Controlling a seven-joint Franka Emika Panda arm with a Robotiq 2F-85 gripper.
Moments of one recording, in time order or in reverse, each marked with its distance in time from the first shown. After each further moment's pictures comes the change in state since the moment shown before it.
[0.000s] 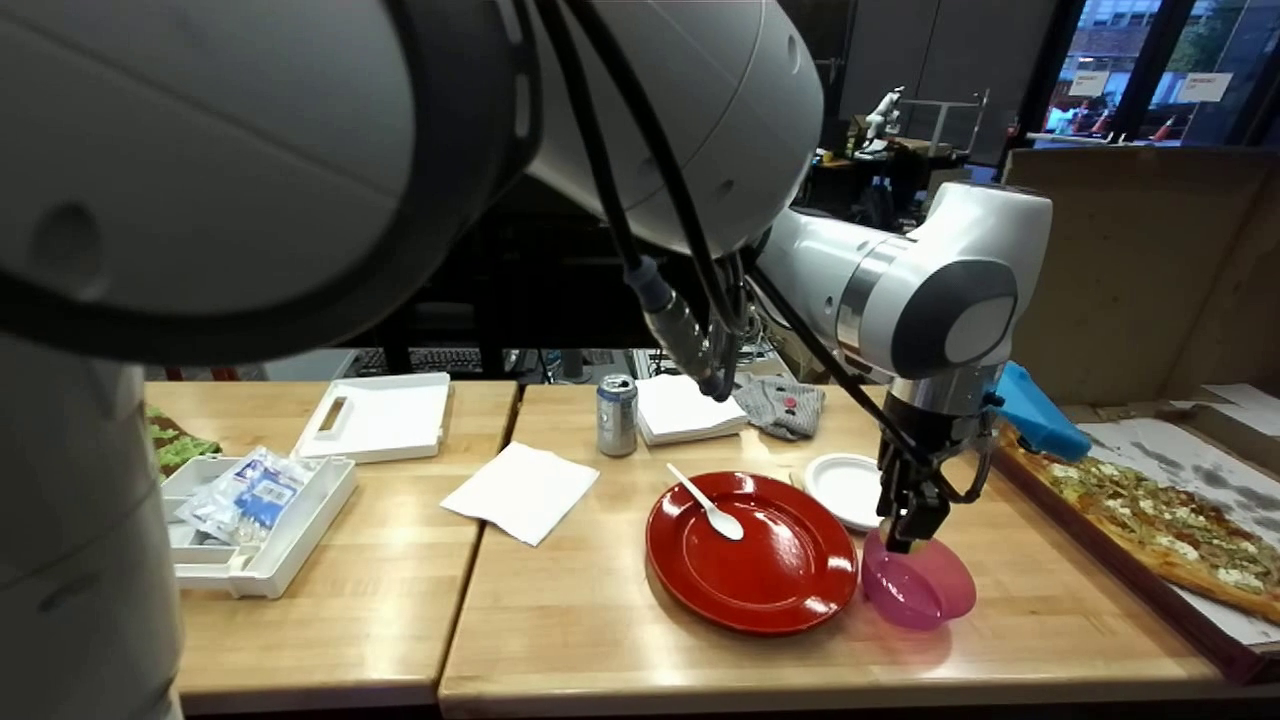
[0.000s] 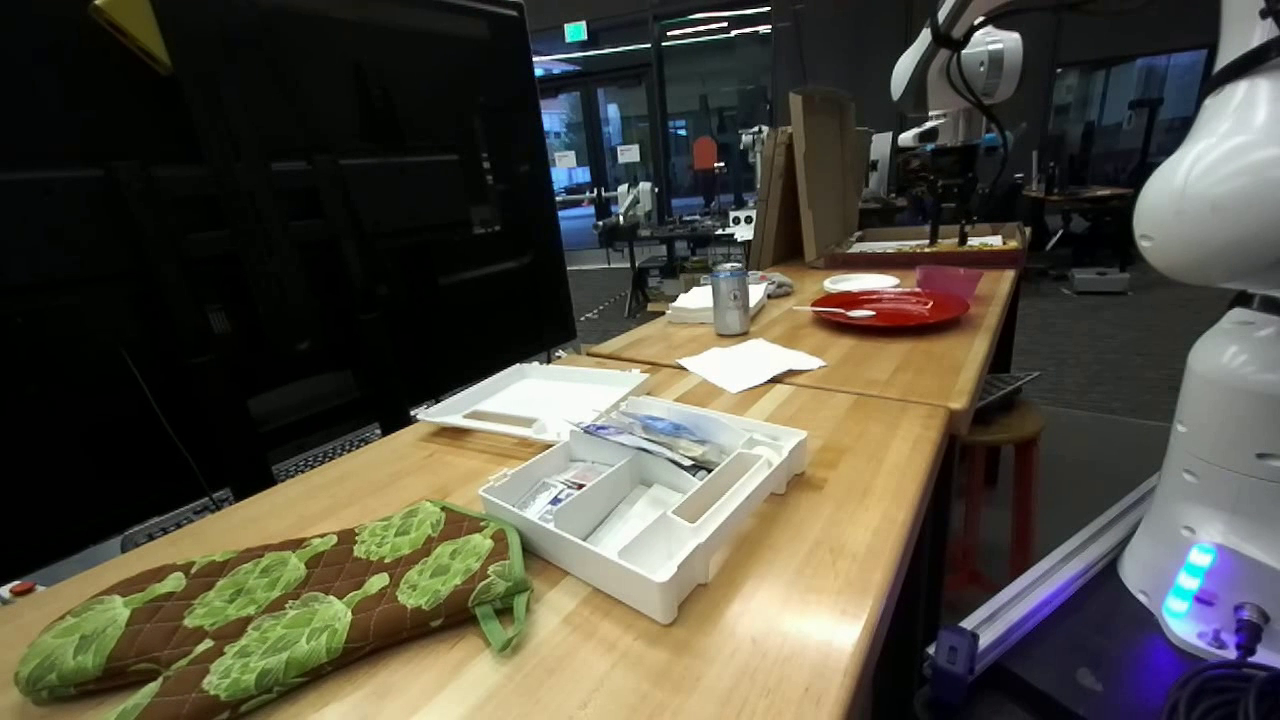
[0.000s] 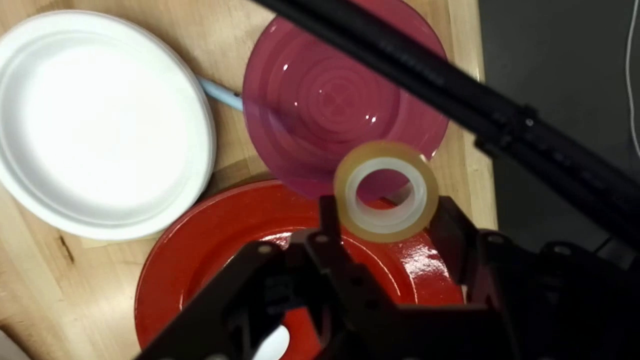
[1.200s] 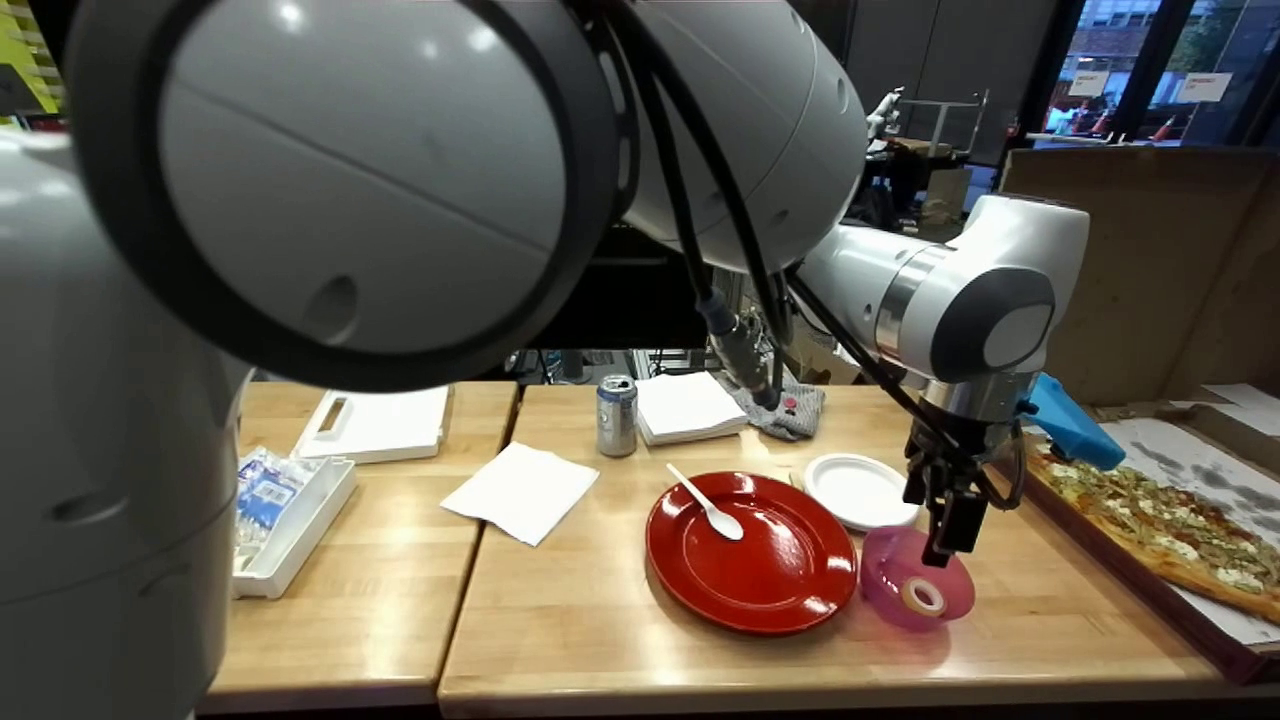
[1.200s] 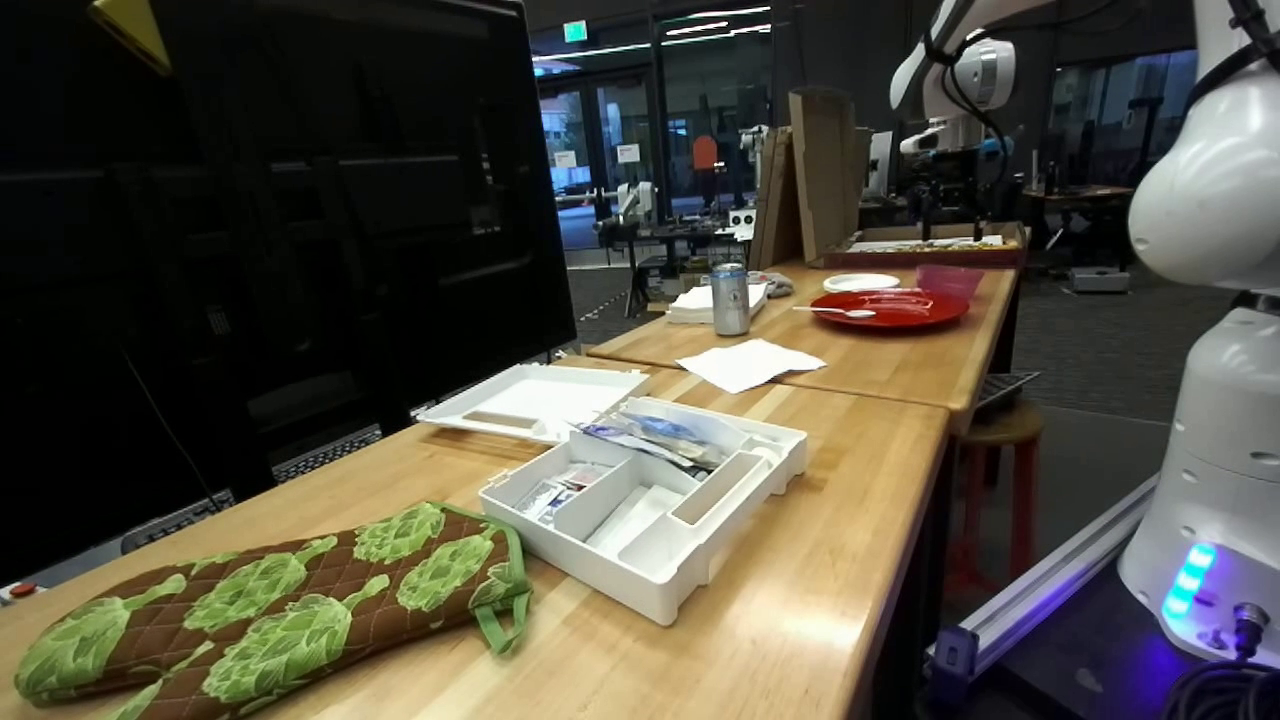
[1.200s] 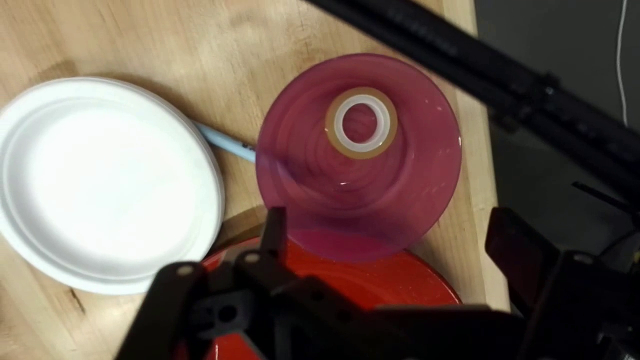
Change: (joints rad) arm -0.041 0.111 0.006 0.138 0.019 -0.052 -0.001
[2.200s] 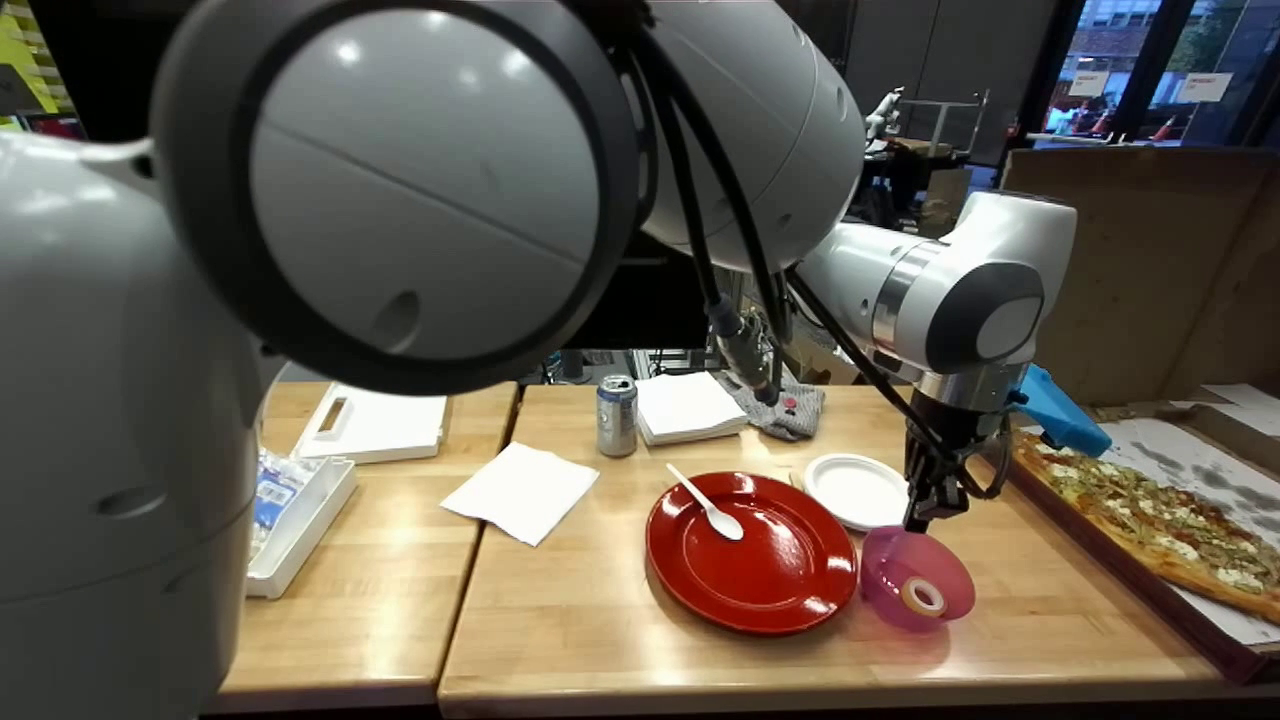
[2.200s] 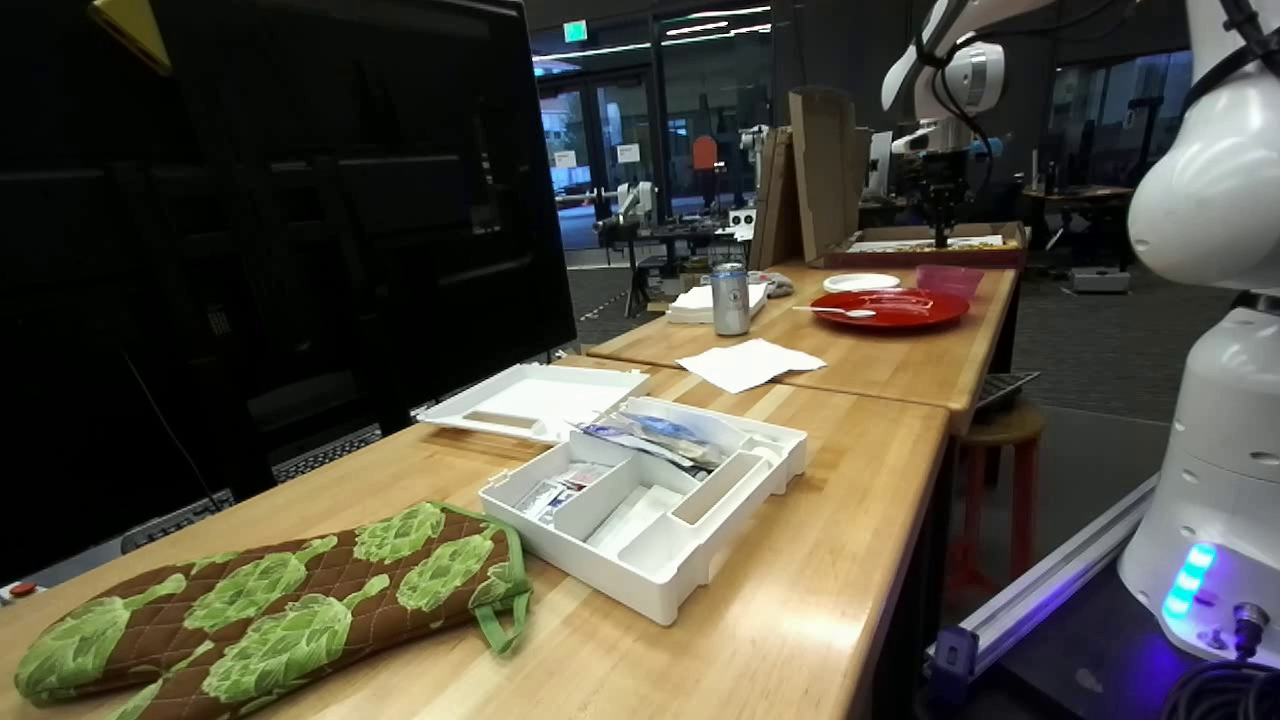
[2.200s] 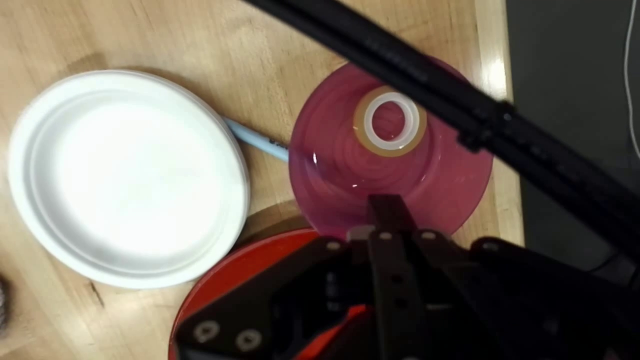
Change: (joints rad) arm -0.003 0.031 0.021 0.044 0.005 -0.010 0.002
